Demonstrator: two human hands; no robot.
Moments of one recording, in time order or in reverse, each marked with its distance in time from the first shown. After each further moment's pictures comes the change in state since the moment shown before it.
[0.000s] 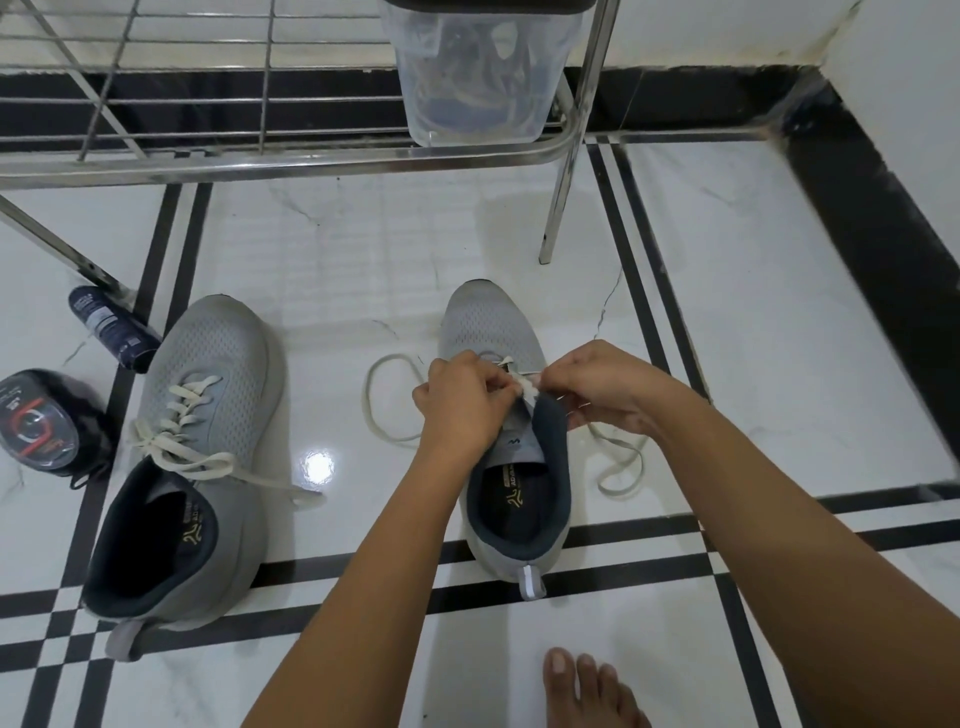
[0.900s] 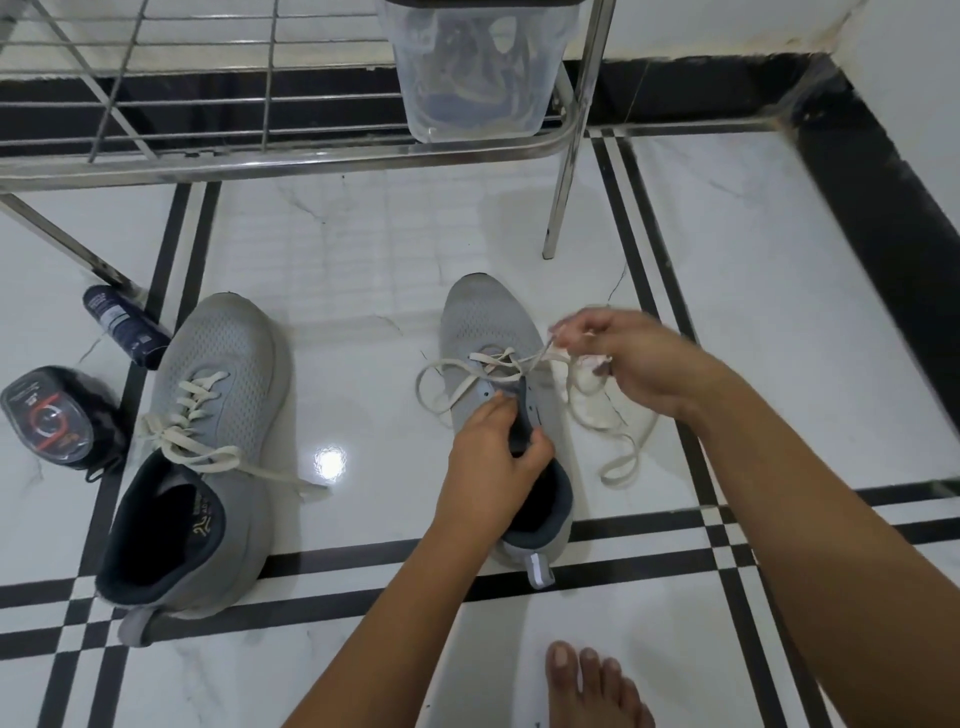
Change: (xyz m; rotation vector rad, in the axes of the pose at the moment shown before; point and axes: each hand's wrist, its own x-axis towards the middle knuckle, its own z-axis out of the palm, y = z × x) left_hand -0.055 -0.003 0.017 -0.176 0.042 0.203; right_hand -0.010 -0.002 -0.024 0.132 -0.079 -0.332
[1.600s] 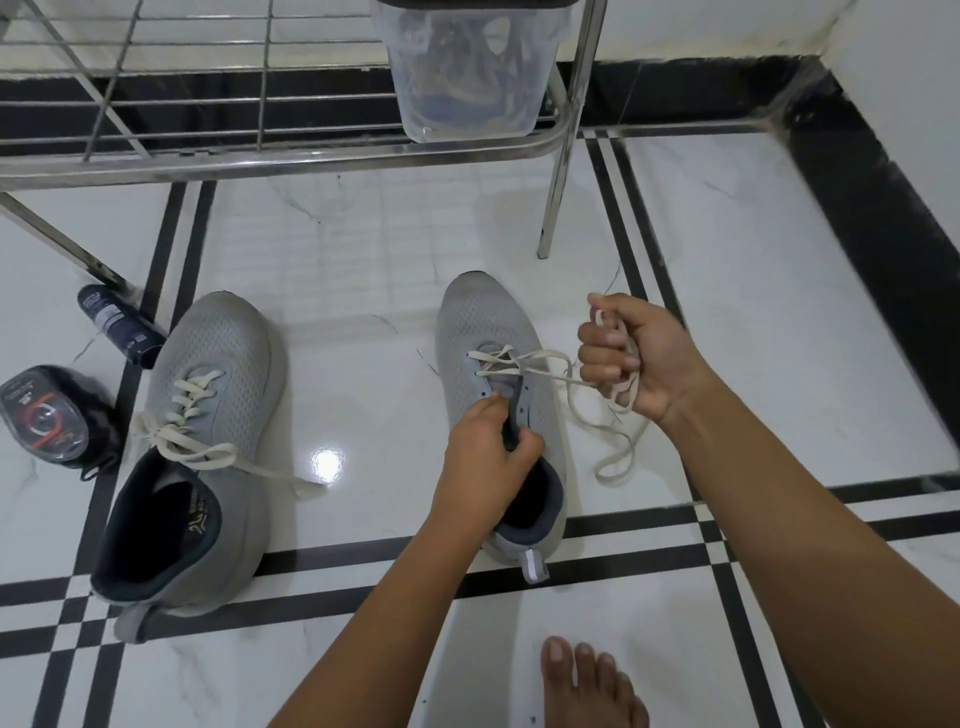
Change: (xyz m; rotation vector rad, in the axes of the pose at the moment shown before) left_hand 0.003 -0.006 0.004 0.012 -0.024 -0.082; right_hand -0.001 0.000 -0.001 0.731 -0.034 0.159
